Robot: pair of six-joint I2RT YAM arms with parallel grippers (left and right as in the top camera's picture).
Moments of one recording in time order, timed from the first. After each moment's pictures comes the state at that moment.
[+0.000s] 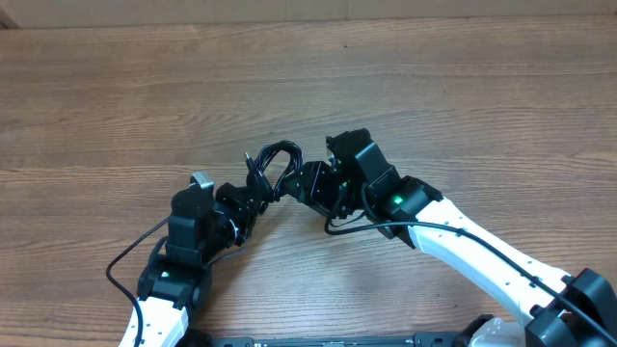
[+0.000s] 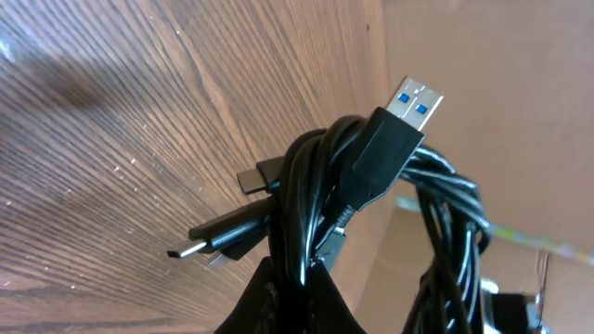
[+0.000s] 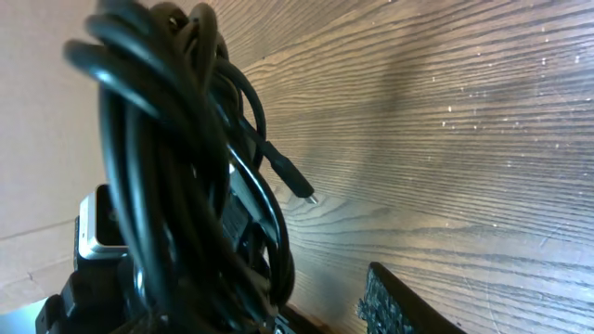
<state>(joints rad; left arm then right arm) -0.25 0.91 0.41 -0.06 0.29 -1.40 0.69 1.50 0.98 -0.20 -0.45 1.17</state>
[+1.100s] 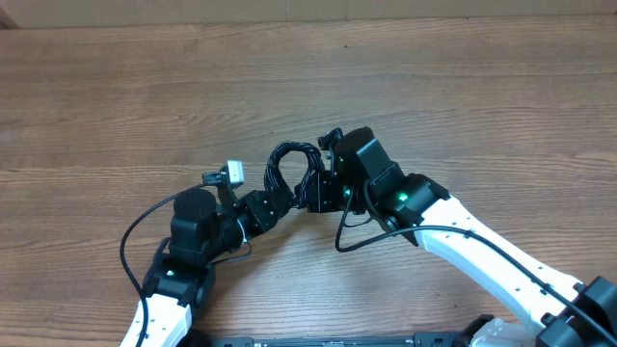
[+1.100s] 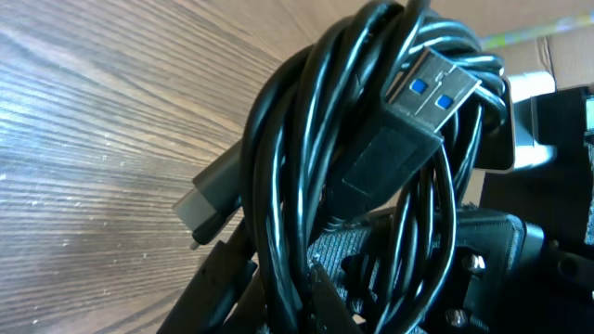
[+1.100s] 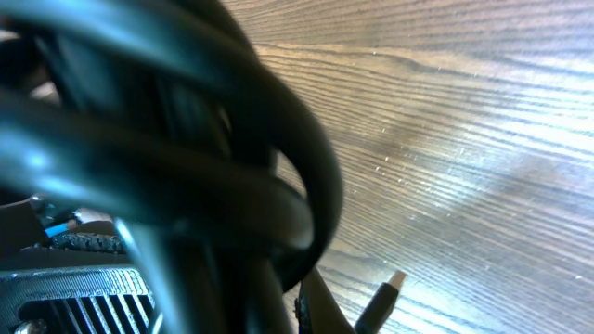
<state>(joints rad) -0.27 0.93 0.39 0.10 0.57 -0.98 0.68 1.48 1.02 -0.39 -0.37 0.66</state>
